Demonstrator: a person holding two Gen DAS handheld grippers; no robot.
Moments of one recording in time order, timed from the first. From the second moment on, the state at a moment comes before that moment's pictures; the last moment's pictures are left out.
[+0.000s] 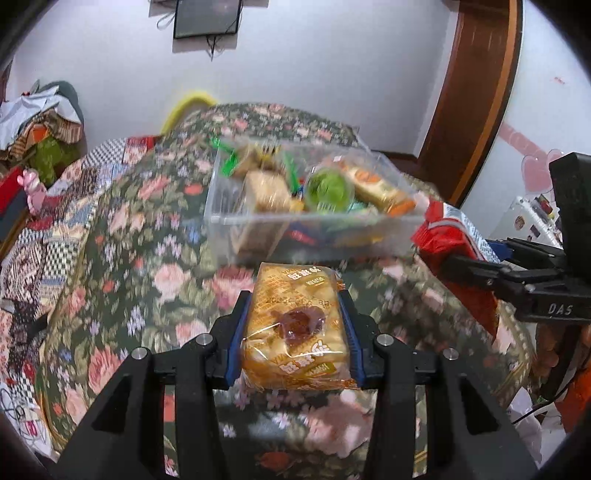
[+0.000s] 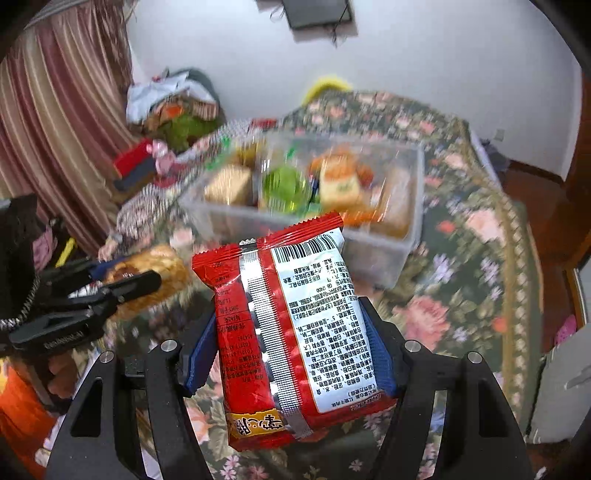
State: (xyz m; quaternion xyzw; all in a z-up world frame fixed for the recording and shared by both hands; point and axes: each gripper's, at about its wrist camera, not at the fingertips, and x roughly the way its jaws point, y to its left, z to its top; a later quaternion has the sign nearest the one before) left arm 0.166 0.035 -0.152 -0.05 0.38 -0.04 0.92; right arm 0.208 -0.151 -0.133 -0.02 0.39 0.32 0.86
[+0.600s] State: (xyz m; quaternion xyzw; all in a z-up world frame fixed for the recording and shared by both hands) left arm 0.257 0.016 -0.095 -0.04 0.32 -0.04 0.95; right arm 0.270 -0.166 -0.092 0.04 0.33 0.27 0.90
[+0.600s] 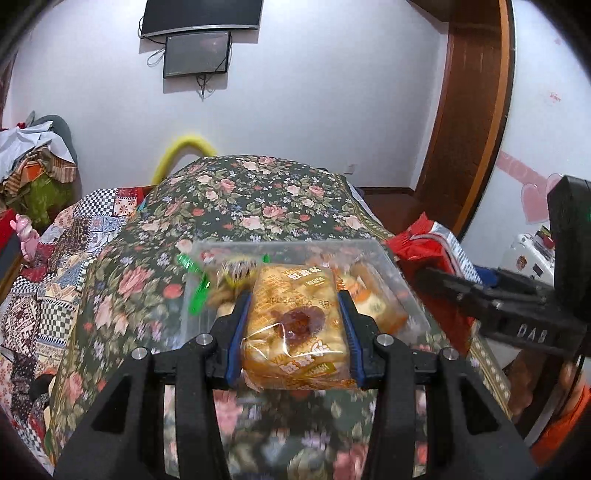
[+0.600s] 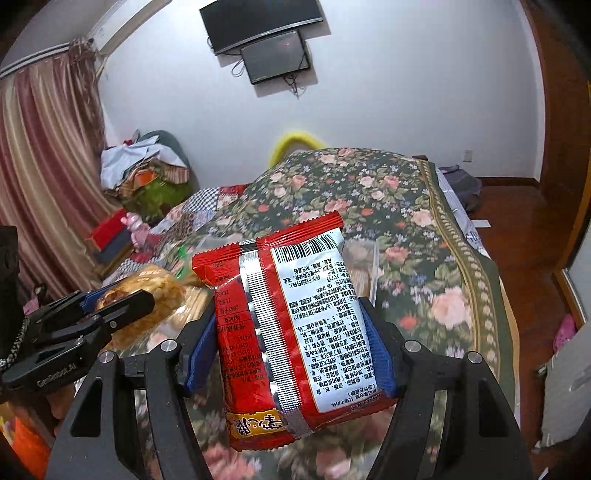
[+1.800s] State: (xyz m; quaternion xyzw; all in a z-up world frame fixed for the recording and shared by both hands) left arm 0.268 0.012 -0.084 -0.02 0.31 -0.02 0.95; right arm 0.278 -0.163 -0.106 0.02 0.38 0.23 0.90
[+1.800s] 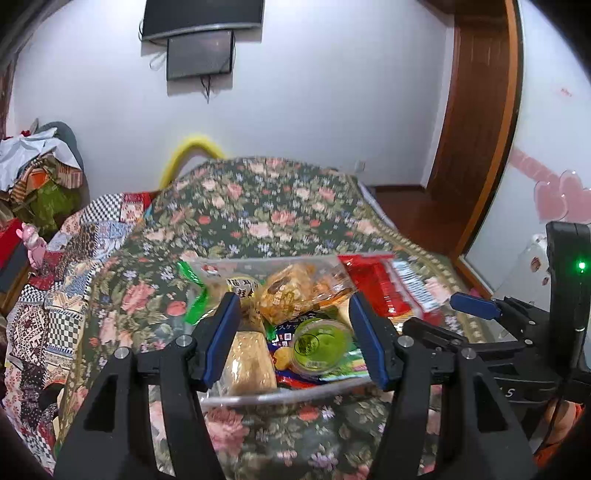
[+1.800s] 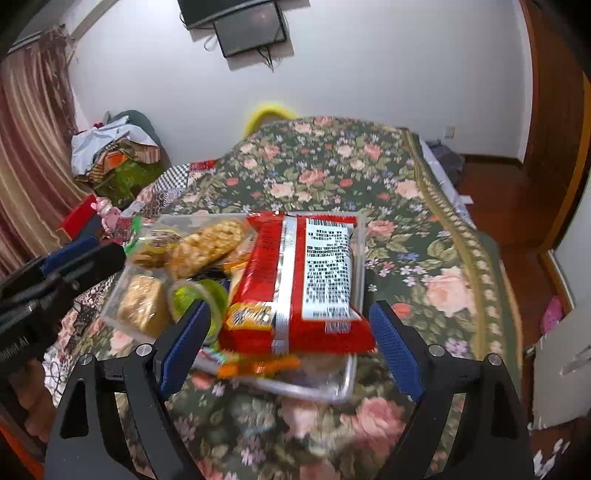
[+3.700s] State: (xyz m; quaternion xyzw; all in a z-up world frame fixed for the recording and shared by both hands) left arm 0.110 0.014 0.008 -0.03 0.14 0.00 0.99; right arm 0.133 -0.183 0.009 0.00 0.17 0.23 0.96
